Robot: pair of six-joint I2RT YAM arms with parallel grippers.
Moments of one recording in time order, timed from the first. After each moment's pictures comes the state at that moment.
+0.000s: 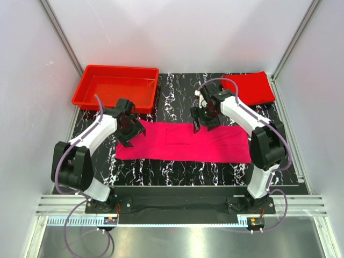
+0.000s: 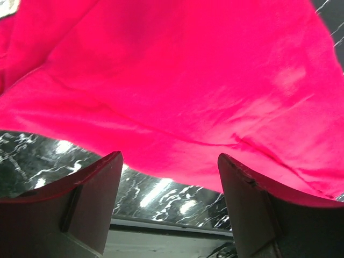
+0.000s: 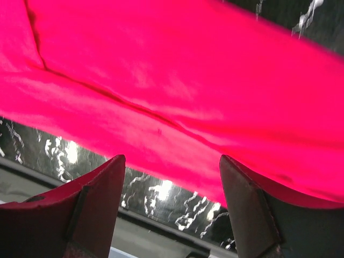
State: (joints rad) left arm -0.26 1.51 1.07 -0.84 0.04 -0.98; right arm 0.44 1.83 1.50 -0.90 -0.18 0.19
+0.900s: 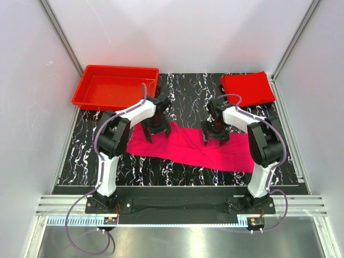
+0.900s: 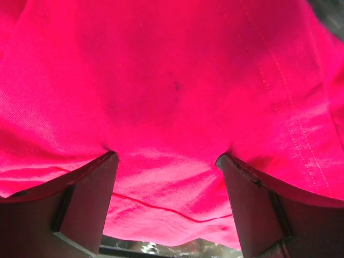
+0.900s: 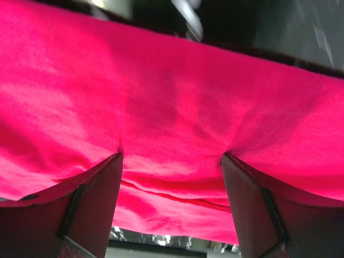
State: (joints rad) left arm -0.50 2.09 1.54 -0.98 -0.06 -0.93; right arm 0.39 1.91 1.27 -0.77 -0.05 0.27
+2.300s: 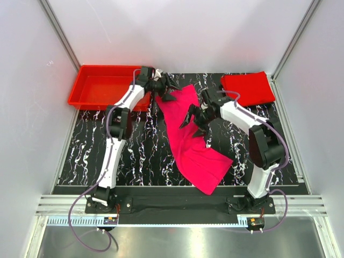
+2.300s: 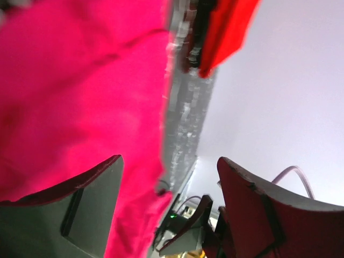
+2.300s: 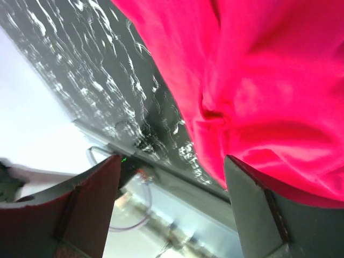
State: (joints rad) left arm -0.25 2.70 2.41 -0.44 0.92 -0.98; right arm 0.43 1.86 1.34 -0.63 -0.54 0.86
